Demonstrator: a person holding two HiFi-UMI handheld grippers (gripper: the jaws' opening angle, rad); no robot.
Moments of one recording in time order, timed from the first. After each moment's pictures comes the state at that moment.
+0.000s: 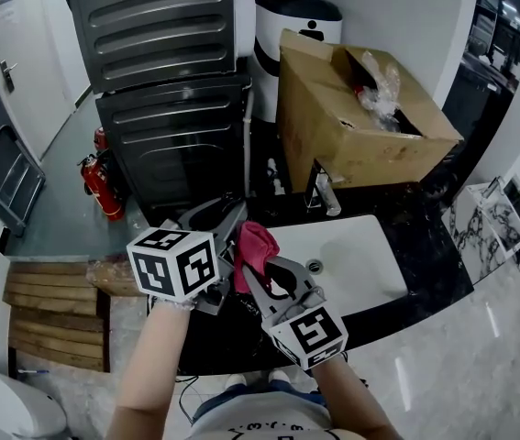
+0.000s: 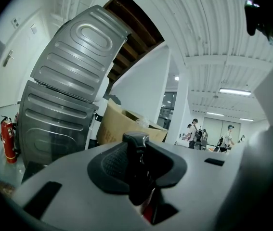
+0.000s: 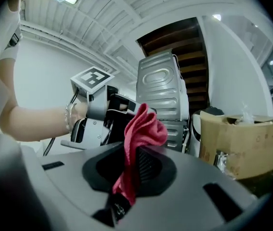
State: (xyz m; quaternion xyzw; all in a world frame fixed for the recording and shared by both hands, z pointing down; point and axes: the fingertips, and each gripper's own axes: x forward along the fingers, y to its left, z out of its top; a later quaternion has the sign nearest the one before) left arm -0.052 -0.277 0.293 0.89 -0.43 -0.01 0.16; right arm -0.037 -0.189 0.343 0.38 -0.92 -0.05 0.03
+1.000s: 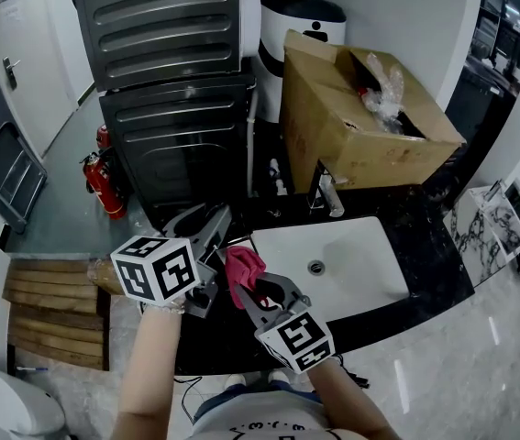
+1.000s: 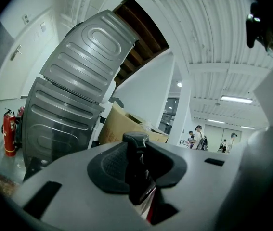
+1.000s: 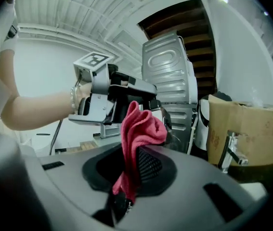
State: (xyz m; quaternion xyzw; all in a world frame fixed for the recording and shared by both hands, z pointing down) left arm -0.087 -0.273 0.302 0.88 -0.44 -0.05 0.18; right arm -0.059 -0.178 0.398 0.34 -0.93 0.00 0.11
